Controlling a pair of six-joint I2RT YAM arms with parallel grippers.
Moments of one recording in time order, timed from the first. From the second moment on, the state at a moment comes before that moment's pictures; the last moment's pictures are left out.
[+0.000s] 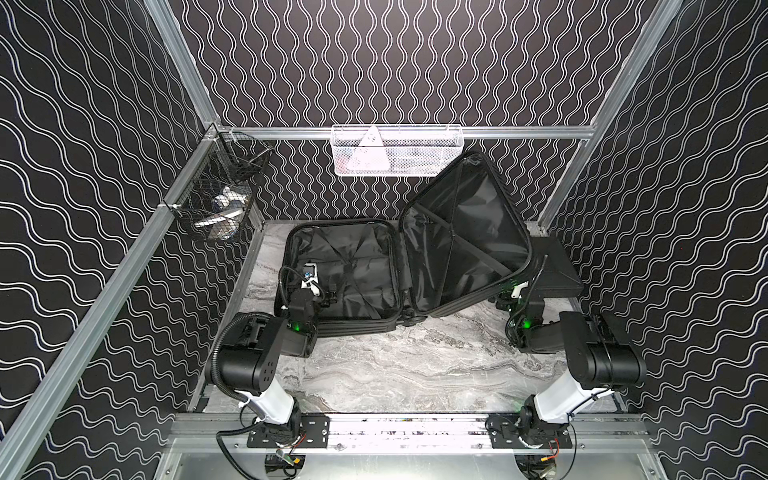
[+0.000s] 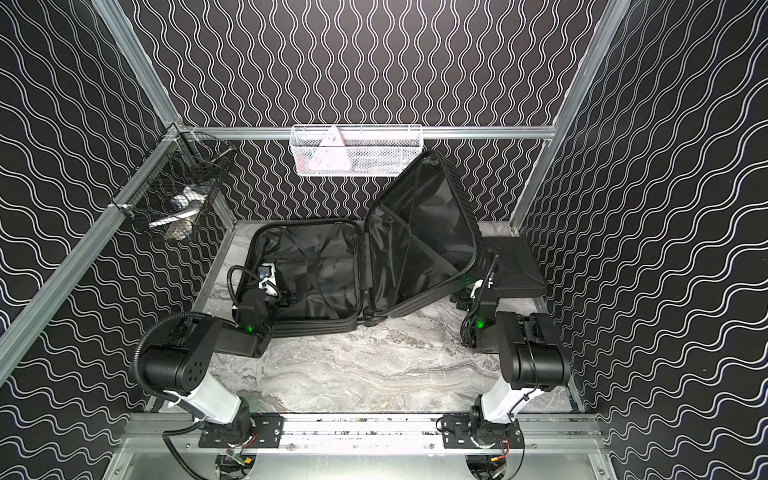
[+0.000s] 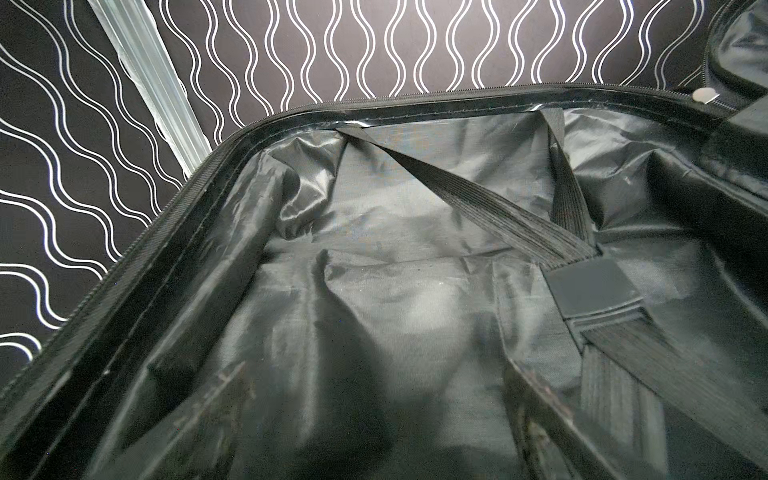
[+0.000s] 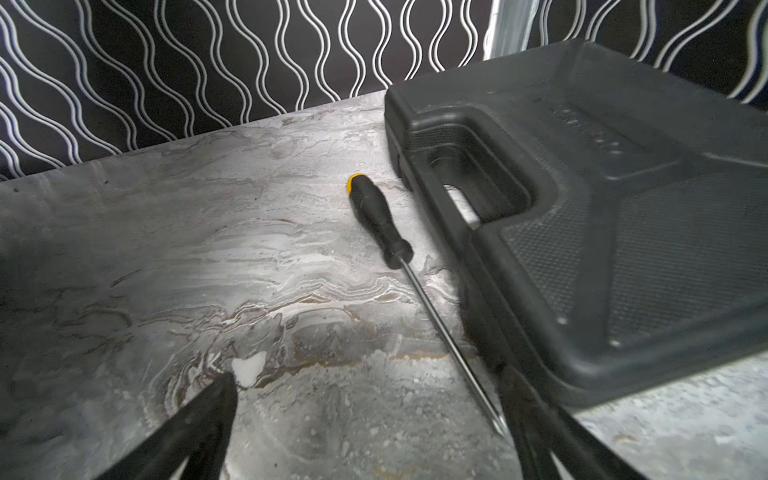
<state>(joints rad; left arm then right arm) -0.07 1.62 0.37 1.03 -0.19 0.00 -0.03 1.63 0.40 0.86 0.15 0.17</state>
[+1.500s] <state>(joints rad) 0.28 1.58 1.09 -0.42 0.02 -0.26 -0.03 1.06 0.69 -0.10 0.47 0.32</state>
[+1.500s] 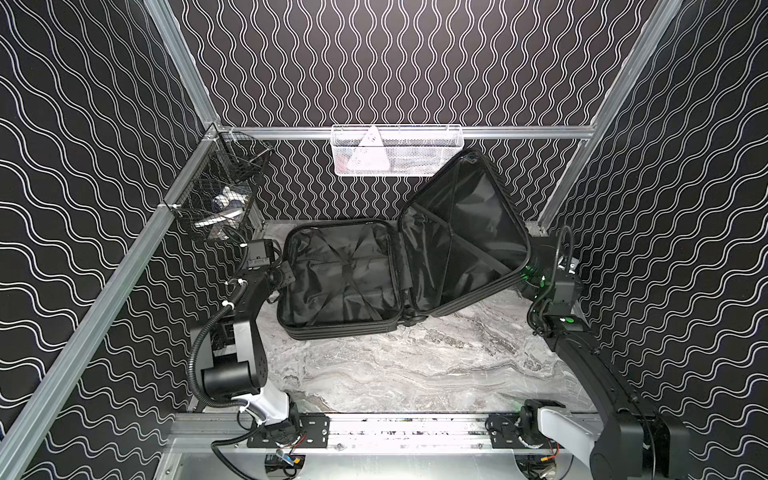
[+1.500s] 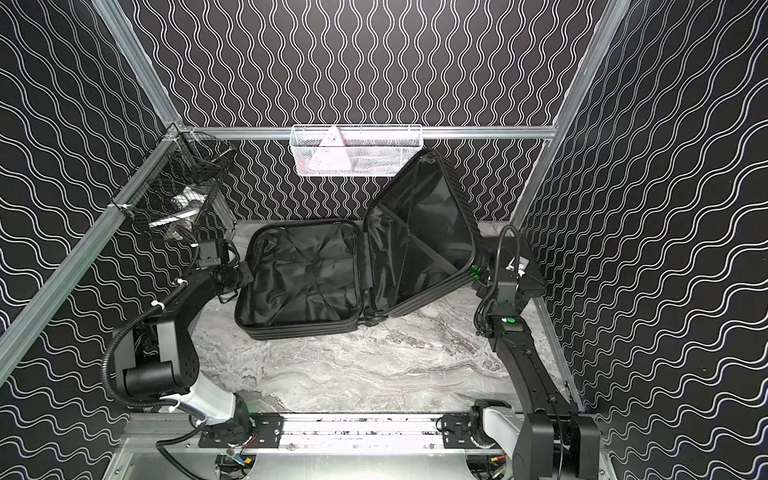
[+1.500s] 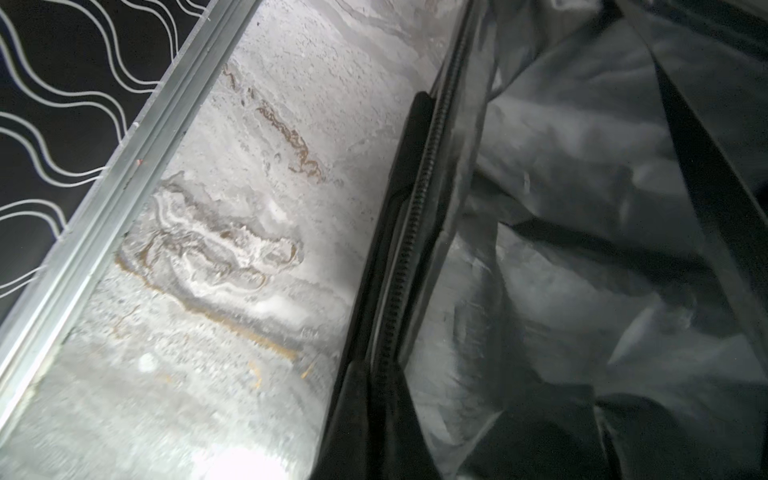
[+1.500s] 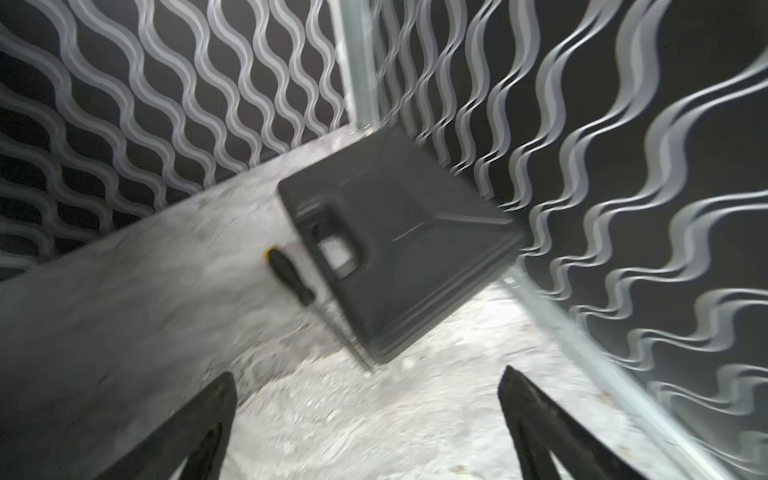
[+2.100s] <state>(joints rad) 0.27 1.47 1.61 -0.92 -0.13 0.02 -0.04 0.98 0.87 -0.27 0.45 0.31</state>
